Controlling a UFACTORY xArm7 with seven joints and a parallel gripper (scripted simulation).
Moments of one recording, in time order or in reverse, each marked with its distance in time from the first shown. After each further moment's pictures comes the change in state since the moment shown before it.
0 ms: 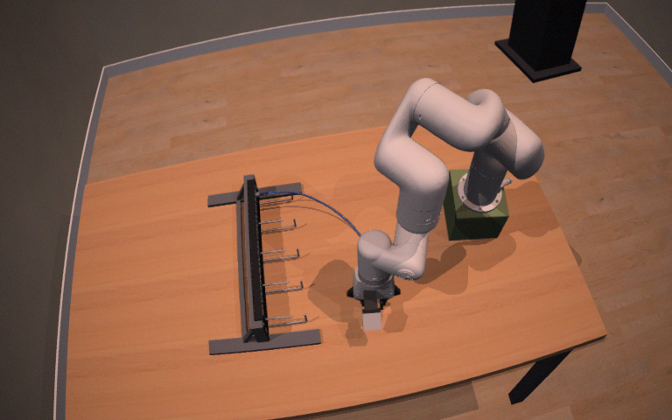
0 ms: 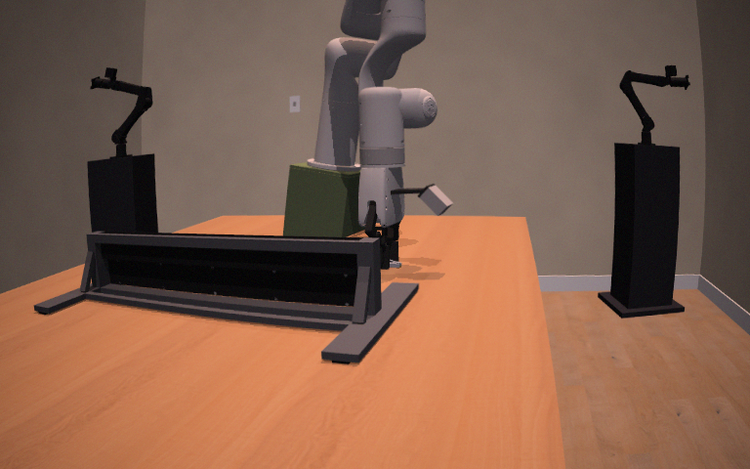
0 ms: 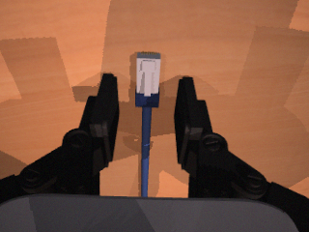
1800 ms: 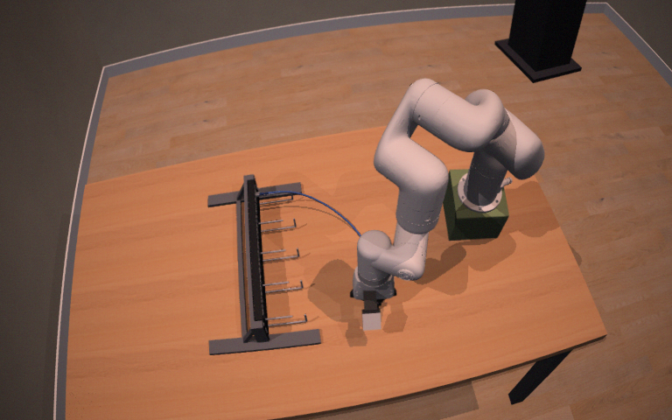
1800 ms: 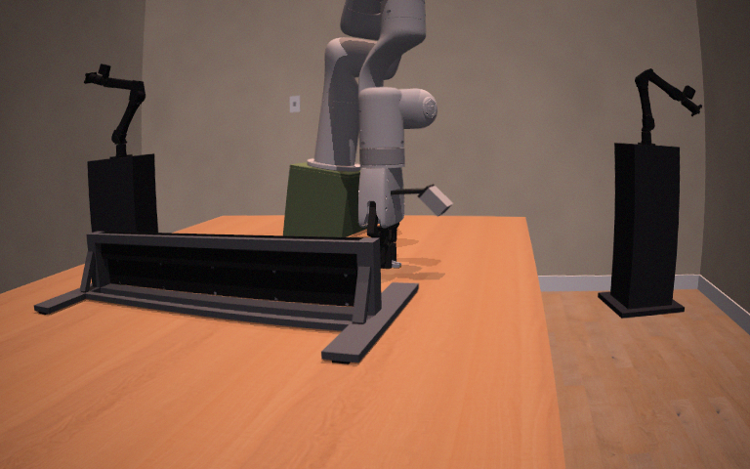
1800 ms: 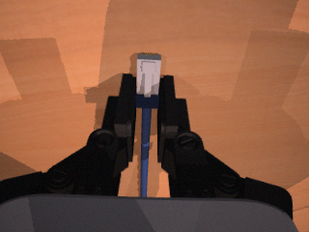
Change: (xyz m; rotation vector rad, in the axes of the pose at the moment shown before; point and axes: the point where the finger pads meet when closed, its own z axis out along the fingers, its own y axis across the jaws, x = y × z) arm 0.000 0.001 0.001 -0.002 0.001 0.000
